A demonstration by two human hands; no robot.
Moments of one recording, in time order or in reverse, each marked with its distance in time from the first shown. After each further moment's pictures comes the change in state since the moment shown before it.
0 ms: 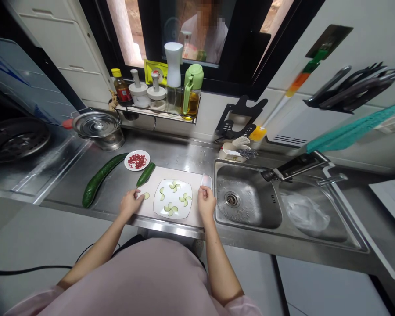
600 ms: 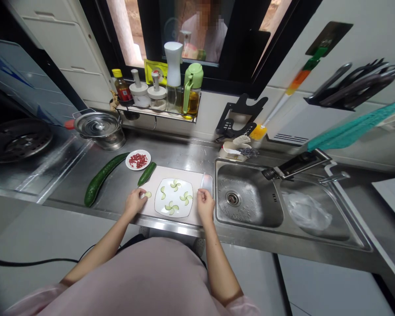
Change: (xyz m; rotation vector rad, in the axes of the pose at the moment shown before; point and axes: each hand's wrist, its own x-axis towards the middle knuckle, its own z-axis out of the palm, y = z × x) left_hand -0.002 0.012 0.004 0.002 -0.036 0.073; right_hand -0.013 0.006 0.001 -0.012 -0.060 0.032
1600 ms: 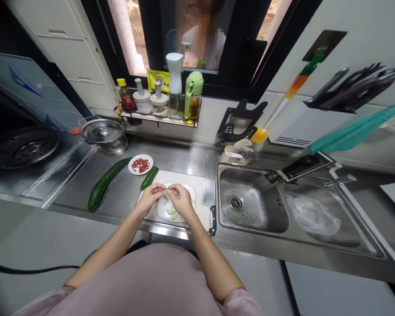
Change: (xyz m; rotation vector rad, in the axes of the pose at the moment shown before) left_hand -0.023 0.107 -0.047 -1.212 -0.291 0.051; right_hand -0.006 -0.084 0.057 0.113 -0.424 -0.276
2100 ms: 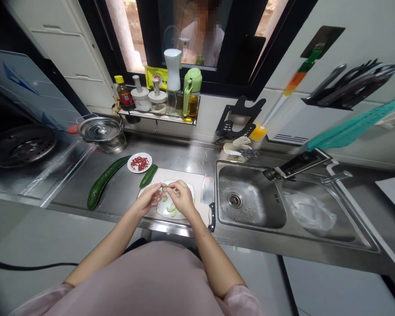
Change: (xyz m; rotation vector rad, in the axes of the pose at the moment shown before) left_hand -0.008 0.010 -0.006 -0.127 -0.109 -0.308; right_hand -0.003 -0.008 -0.010 -0.020 -0.008 -0.154
